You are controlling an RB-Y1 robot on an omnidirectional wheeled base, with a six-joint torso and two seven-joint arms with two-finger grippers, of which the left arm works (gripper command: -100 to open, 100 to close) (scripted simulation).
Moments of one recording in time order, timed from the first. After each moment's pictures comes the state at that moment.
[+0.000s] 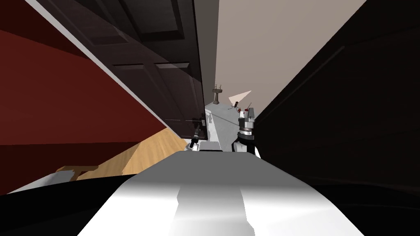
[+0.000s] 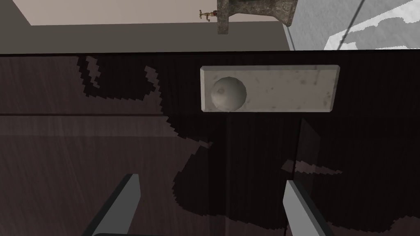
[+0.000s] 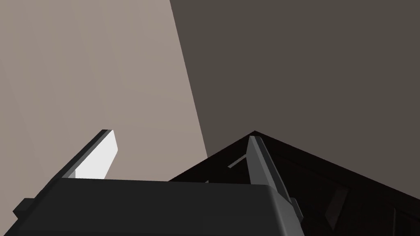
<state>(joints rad) -0.15 0.03 -0.03 -0.64 -0.03 -0.79 0.02</state>
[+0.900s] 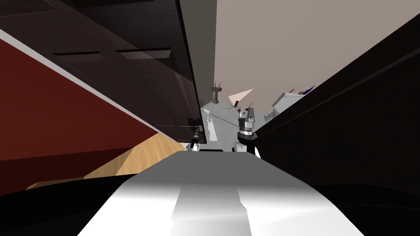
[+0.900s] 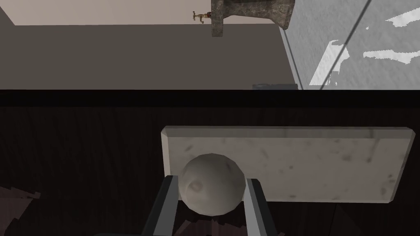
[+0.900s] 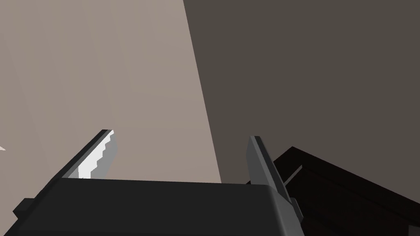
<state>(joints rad) -0.16 0.02 -0.02 -0.61 -0.02 -0.82 0.01</state>
